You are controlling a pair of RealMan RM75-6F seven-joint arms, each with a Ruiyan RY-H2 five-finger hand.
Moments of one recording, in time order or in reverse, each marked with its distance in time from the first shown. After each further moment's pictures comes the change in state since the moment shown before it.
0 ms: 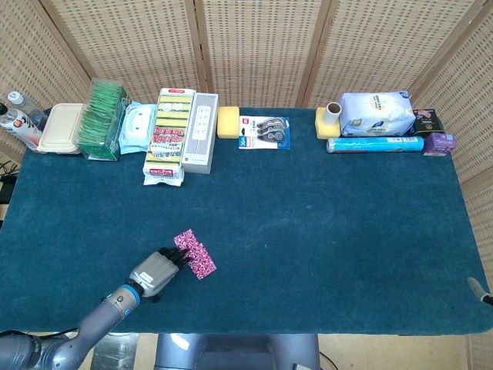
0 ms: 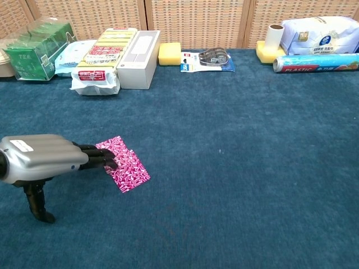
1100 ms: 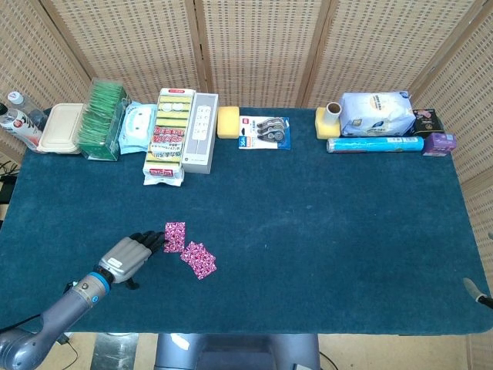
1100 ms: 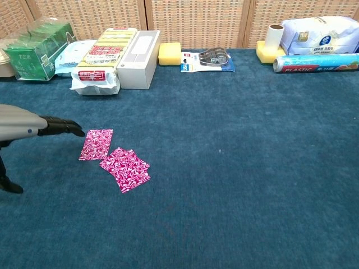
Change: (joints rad) left arm 0.042 0.194 0.011 0.007 0.243 -0.047 -0.357; right arm 0.001 -0.004 -0.004 -0.013 -0.003 -0.004 -0.024
